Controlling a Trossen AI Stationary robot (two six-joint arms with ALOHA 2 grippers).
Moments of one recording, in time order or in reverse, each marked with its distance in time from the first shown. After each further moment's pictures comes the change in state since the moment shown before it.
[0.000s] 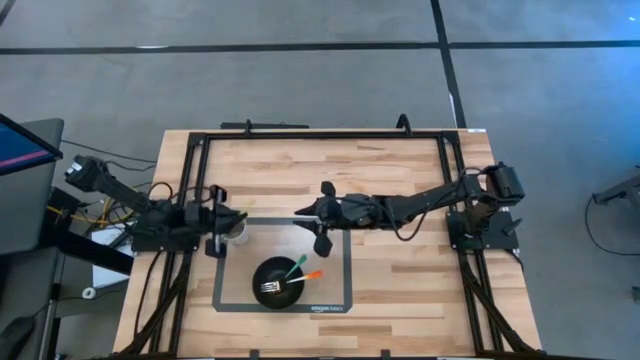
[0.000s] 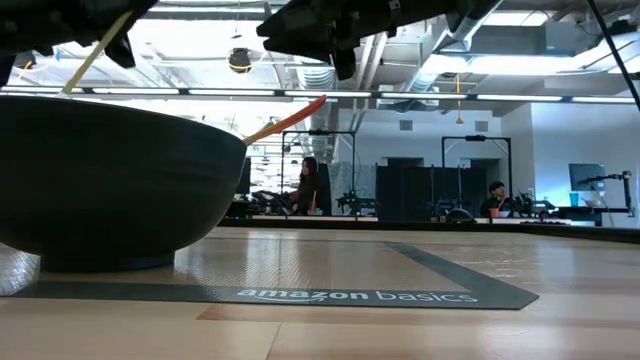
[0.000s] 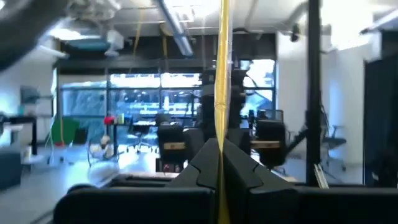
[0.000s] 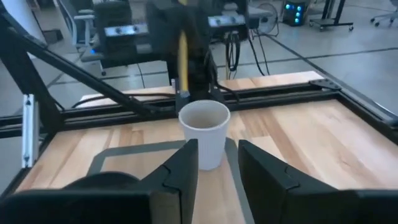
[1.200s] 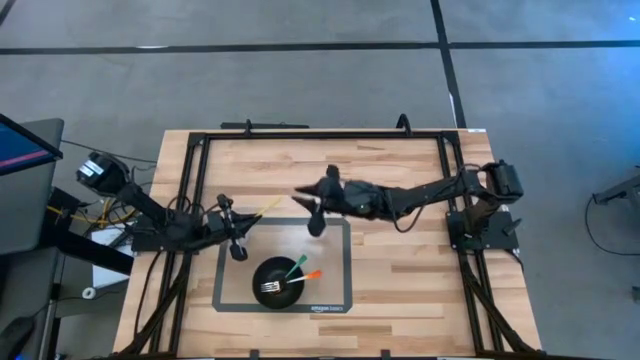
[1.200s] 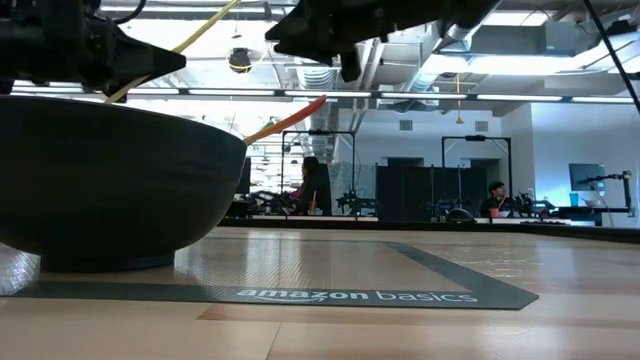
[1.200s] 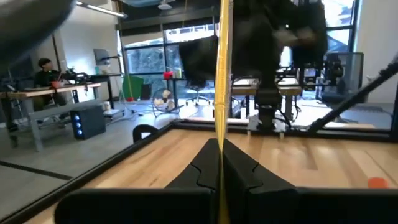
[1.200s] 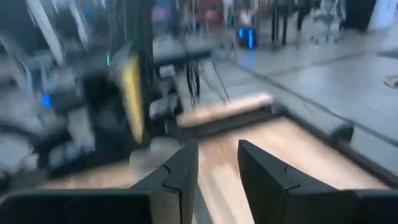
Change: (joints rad) left arm -0.084 0.575 0.000 0.392 -0.380 0.011; right arm -0.058 -0.002 0.000 0.090 0.118 0.050
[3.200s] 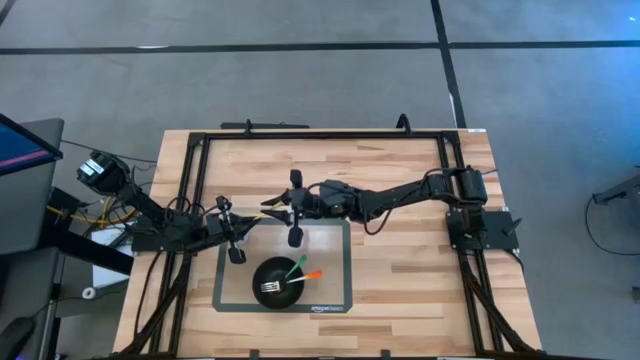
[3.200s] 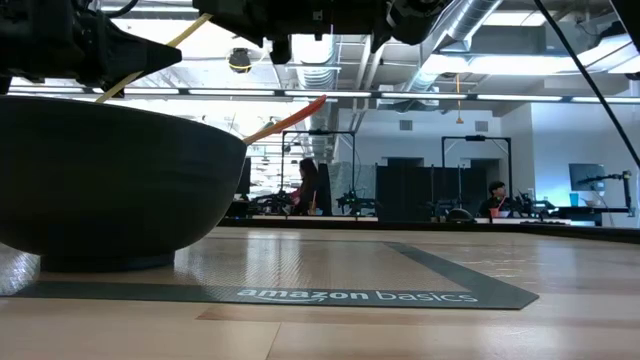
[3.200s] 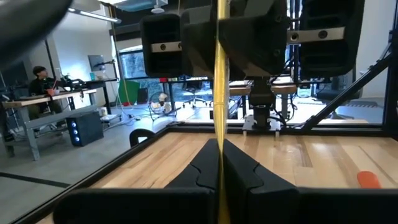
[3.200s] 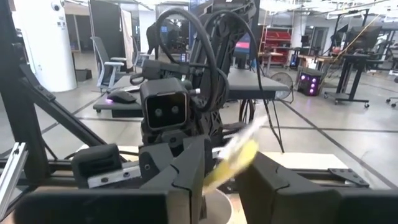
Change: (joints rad) left arm -0.042 -0.004 0.000 0.009 -0.013 0.050; right arm -0.023 0.264 0.271 0.169 -0.294 -0.210
